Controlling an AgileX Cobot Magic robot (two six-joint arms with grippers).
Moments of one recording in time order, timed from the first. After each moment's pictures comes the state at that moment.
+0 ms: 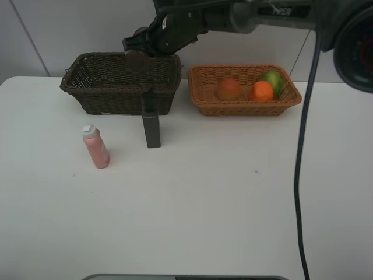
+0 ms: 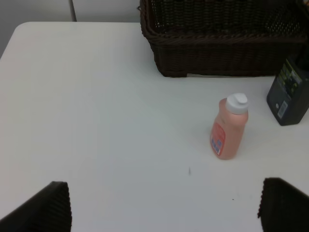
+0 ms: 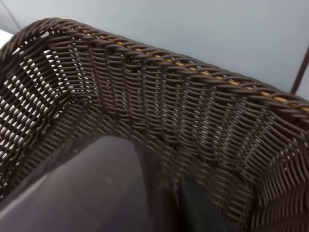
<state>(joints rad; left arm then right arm) 0.02 -0.01 -0.50 -0.06 1.07 0.01 0.64 2.32 -1.97 -0.13 0.39 0.25</state>
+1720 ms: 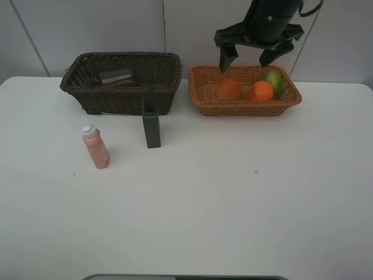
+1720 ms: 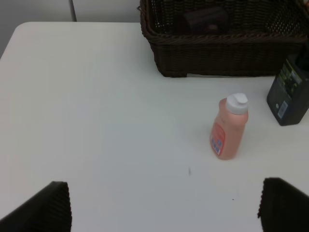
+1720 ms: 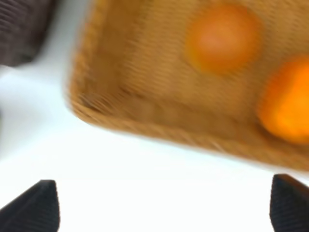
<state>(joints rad) 0.02 -0.01 -0.50 -0.06 1.07 0.01 0.38 1.82 -1.57 -0.09 1.02 0.20</state>
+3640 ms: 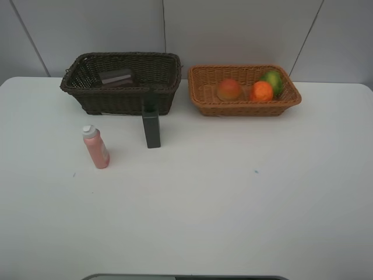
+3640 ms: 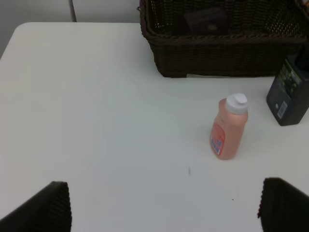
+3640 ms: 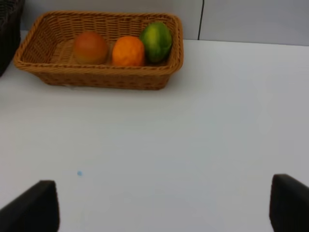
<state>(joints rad) 0.02 -0.01 -0.50 -0.06 1.07 0.01 0.09 0.00 -0.52 -0.07 1.07 0.02</state>
